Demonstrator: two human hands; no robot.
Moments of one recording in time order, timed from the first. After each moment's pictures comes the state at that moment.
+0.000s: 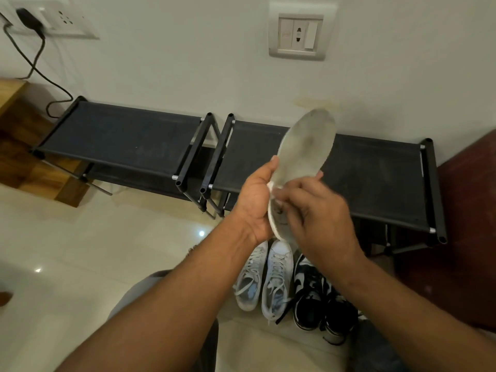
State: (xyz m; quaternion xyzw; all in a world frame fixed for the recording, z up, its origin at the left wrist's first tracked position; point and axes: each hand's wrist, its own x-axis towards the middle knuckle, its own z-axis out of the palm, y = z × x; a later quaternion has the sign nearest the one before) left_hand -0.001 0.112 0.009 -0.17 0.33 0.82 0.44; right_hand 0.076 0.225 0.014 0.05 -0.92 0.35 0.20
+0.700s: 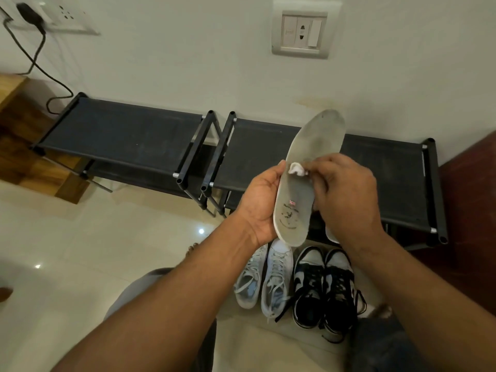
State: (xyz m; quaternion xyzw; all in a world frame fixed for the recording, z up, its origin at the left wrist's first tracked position) left_hand 0.005 0.114 0.009 -0.17 0.35 0.82 0.42; right_hand 0.049 0.257 0.021 -0.03 -0.94 0.28 0.21
